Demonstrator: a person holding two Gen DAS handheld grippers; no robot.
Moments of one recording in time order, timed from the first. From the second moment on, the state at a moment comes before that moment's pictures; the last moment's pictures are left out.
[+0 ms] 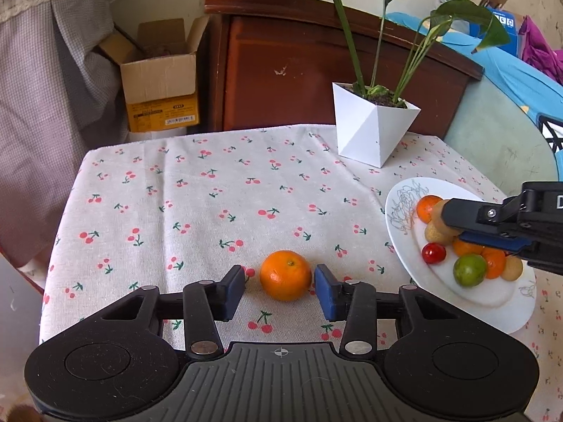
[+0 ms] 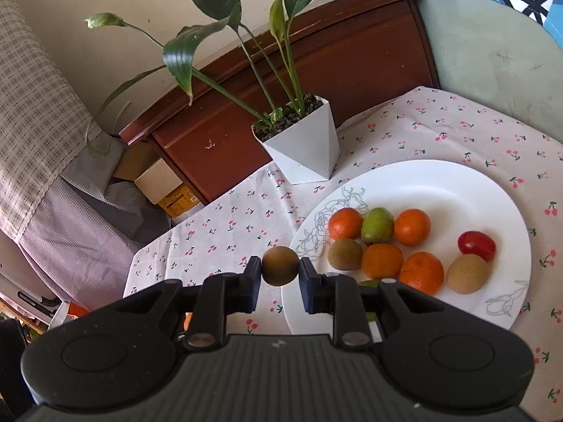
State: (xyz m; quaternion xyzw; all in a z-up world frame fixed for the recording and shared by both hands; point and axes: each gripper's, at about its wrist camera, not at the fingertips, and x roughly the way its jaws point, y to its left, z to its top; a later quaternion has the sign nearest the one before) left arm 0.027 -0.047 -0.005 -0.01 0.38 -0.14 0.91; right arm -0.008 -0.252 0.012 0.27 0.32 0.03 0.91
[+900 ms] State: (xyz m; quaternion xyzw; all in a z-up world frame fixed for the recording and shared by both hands) left arm -0.011 -0.148 0.017 -0.01 0.34 -0.34 0.88; right arm -0.036 -0.335 0.016 0.33 0.29 -0.08 0.89
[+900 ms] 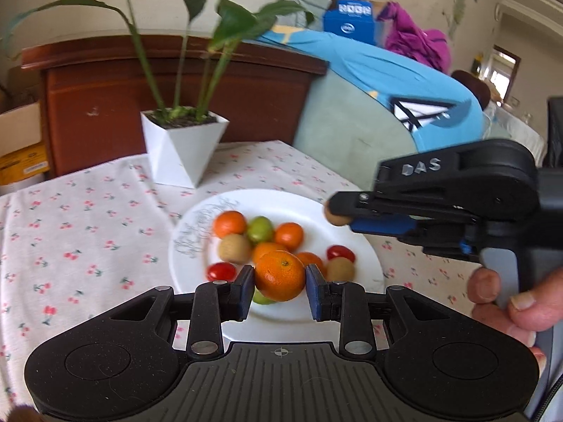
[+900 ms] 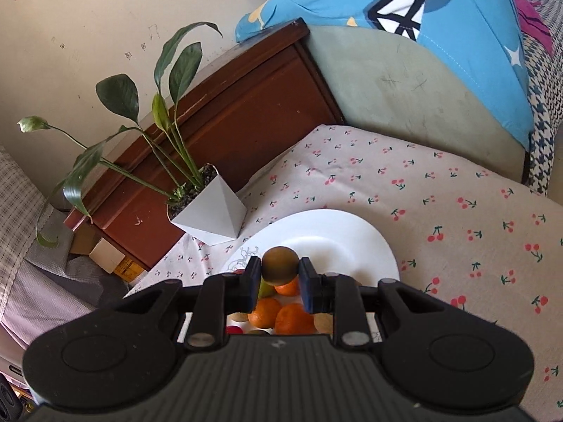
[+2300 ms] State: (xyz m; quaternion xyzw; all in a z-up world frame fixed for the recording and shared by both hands) left arm -0.022 -0.123 0.056 0.06 0.40 -0.24 0.88; right arm -0.069 -0.321 0.051 0.29 0.33 -0.15 0.88
